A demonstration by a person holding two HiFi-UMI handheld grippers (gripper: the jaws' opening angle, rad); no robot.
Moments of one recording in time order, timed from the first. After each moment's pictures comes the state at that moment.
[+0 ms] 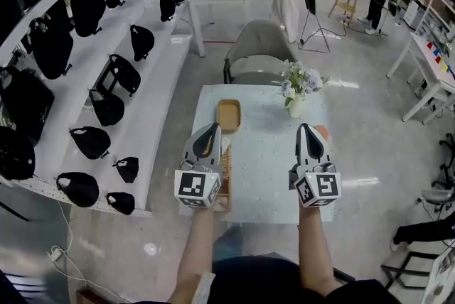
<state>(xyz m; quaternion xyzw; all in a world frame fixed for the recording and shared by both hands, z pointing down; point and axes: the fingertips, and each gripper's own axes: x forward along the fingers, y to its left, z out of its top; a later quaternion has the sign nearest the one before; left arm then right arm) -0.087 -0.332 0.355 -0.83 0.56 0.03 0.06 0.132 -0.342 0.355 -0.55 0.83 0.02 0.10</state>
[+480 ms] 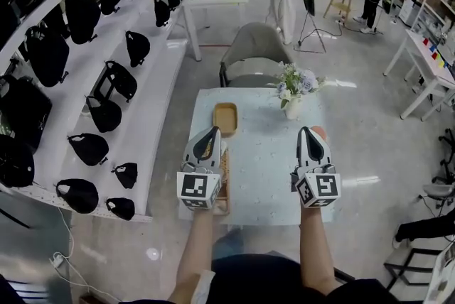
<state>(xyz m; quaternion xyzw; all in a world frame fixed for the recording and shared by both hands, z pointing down) -0.077 -0.339 0.367 -0.83 0.55 0.00 0.07 0.150 -0.343 0.369 -0.57 0.82 0.02 0.08</state>
